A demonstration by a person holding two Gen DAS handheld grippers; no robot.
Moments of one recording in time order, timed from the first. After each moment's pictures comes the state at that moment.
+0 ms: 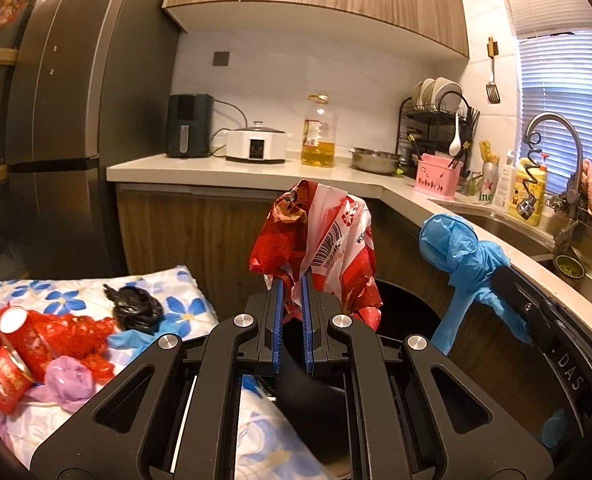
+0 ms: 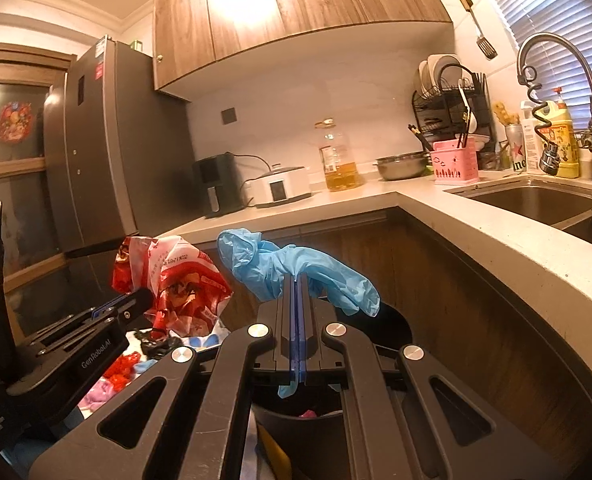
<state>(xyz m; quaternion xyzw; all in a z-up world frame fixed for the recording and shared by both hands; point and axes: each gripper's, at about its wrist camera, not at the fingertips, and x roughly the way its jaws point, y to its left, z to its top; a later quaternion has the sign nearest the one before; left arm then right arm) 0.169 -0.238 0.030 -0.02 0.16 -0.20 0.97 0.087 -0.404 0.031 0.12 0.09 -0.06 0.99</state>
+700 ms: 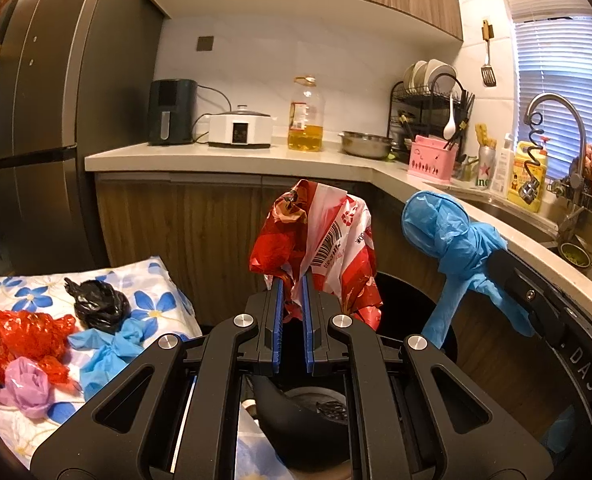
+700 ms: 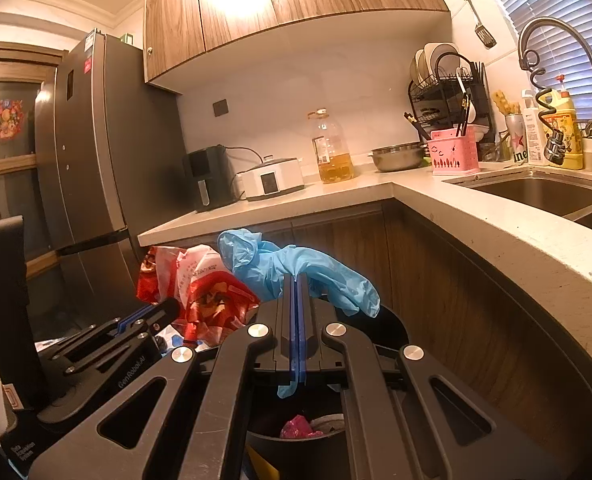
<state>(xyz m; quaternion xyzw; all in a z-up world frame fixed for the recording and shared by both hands) 0.202 -0.273 0.003 0.00 0.18 -0.21 0.96 0.116 -0.418 0.019 0.12 0.10 -0.06 0.99</state>
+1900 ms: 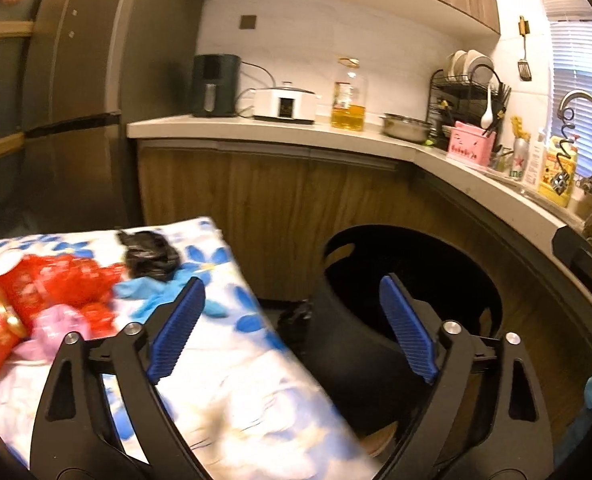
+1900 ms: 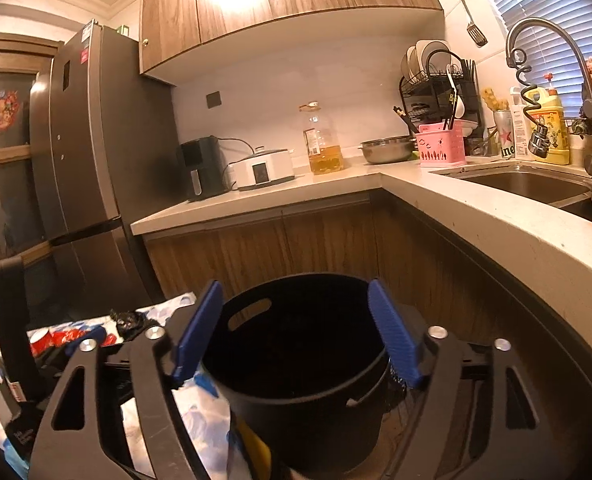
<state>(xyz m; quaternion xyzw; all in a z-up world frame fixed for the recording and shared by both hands) 0.184 -0.217 -0.026 -0.01 0.21 -0.14 0.97 0.083 -0.401 0.009 0.11 0.11 -0.08 0.98</state>
